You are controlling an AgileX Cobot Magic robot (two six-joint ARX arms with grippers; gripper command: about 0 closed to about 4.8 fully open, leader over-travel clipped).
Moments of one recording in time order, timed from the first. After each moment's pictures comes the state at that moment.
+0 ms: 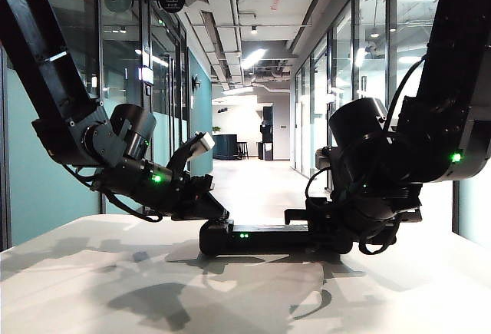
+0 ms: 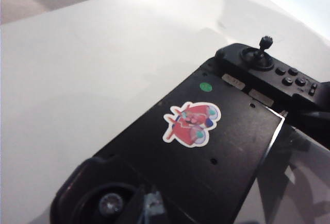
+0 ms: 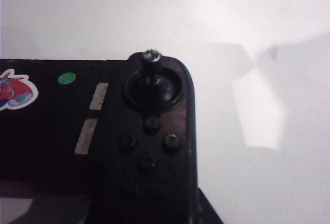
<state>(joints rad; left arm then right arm) -0.28 2.31 1.33 0.46 0.65 0.09 0.46 2.16 0.91 0.73 0.31 0.23</state>
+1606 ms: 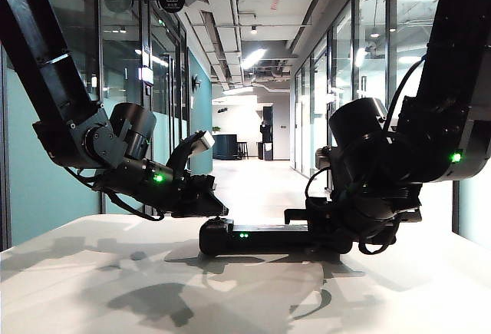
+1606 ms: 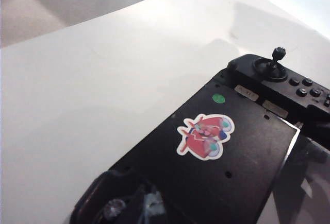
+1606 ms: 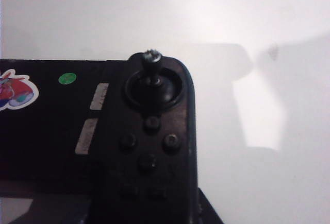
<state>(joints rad) -0.28 2.32 1.33 0.51 0.61 0.09 0.46 2.16 0.91 0.73 0.31 0.23</state>
